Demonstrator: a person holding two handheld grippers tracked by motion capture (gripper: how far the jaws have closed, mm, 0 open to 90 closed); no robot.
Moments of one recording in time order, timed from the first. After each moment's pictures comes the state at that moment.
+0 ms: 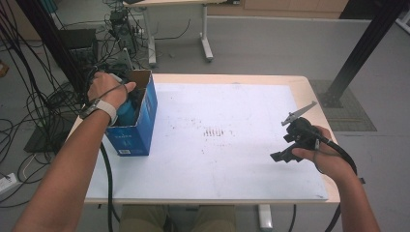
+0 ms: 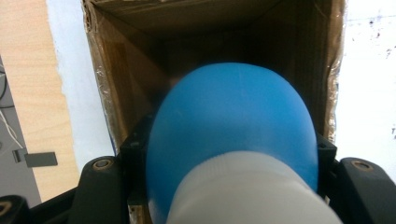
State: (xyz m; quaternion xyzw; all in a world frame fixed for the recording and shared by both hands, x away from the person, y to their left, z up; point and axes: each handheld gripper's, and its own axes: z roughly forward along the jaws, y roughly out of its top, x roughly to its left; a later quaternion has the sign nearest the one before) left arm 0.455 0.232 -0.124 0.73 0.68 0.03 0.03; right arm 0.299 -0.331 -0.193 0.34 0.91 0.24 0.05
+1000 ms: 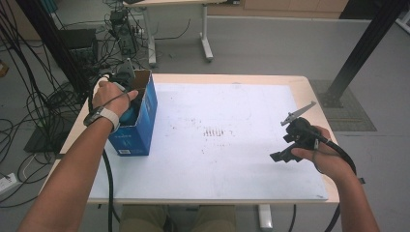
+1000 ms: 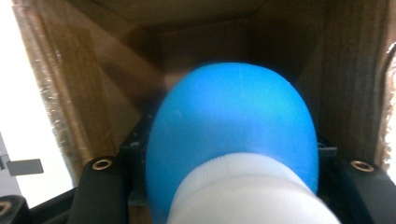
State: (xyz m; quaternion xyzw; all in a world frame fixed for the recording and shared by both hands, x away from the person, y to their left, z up) left arm 0.457 0.233 -0.149 0.74 0.68 0.02 0.02; right arm 0.301 -0.329 -0.195 0.34 0.91 0.24 0.04
